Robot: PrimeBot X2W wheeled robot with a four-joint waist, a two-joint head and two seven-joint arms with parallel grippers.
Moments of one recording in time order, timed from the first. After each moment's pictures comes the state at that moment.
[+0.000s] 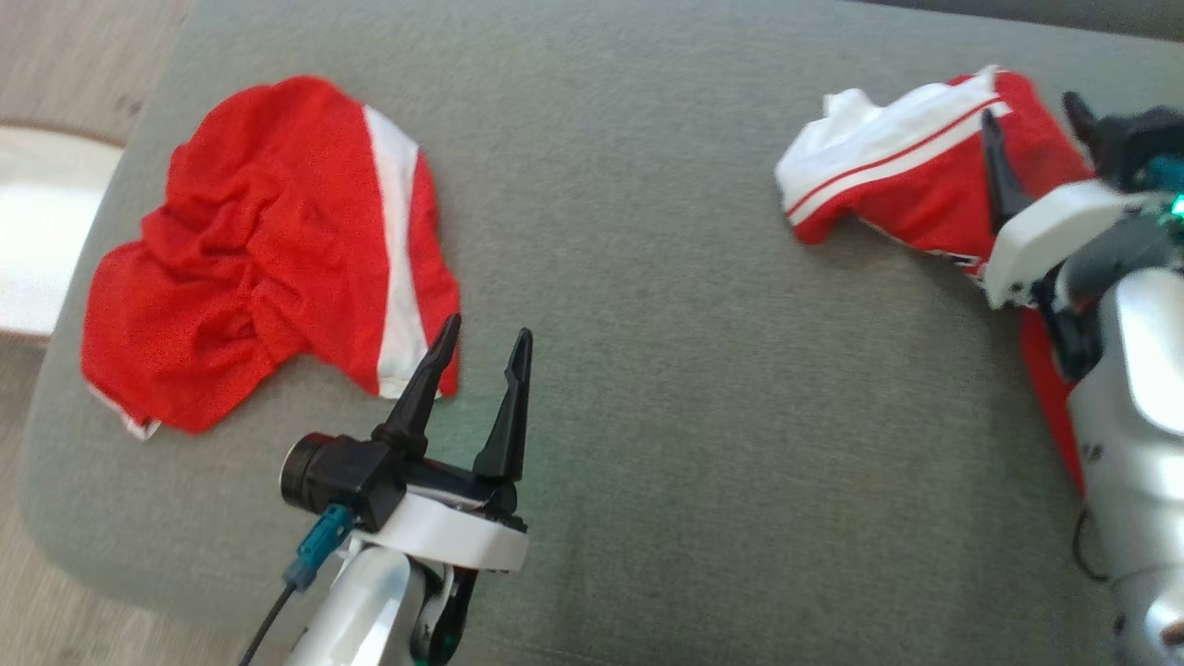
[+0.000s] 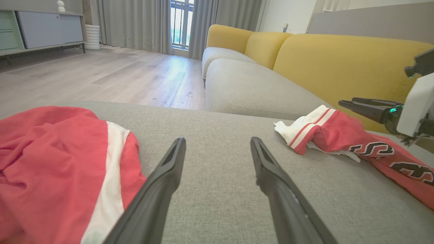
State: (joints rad) left arm -0.21 0.05 -0.38 0.25 -0.29 -0.09 -0.25; right arm -0.65 -0.19 -0.02 0.63 -0.06 0.13 0.02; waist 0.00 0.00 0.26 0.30
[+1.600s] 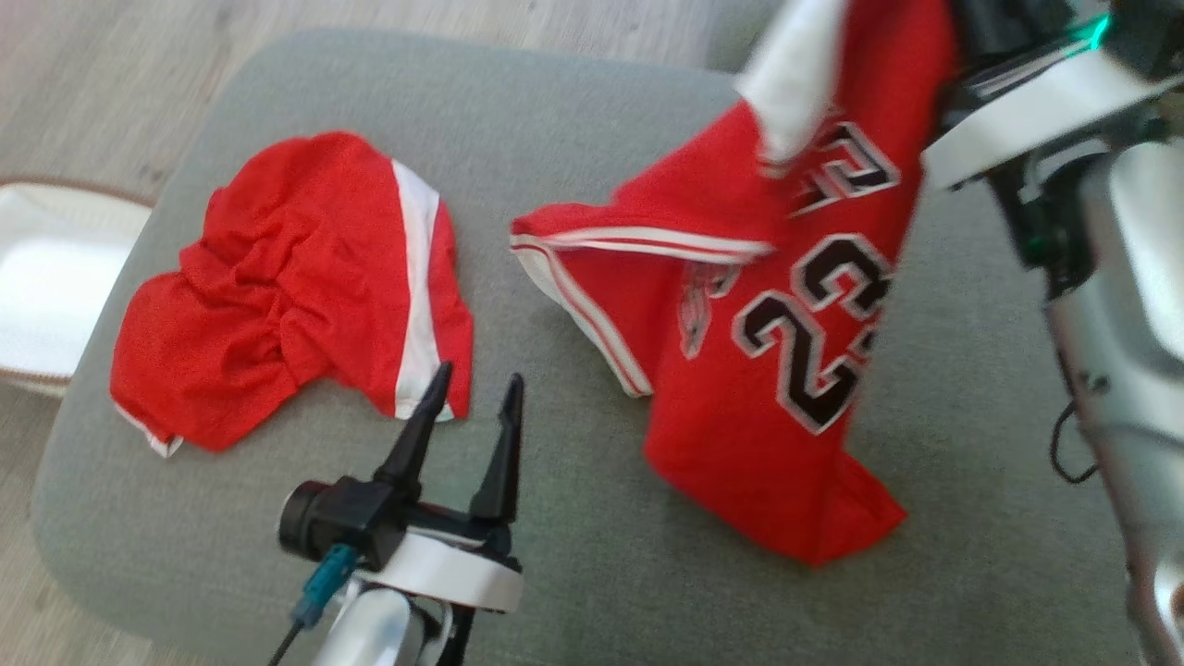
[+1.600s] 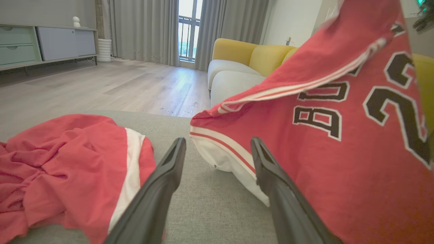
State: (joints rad) left arm -0.14 0.05 -0.37 0.25 -0.27 -0.07 -0.25; right arm -0.80 -0.27 0.33 0.32 0.31 0.13 -0.05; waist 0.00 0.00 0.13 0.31
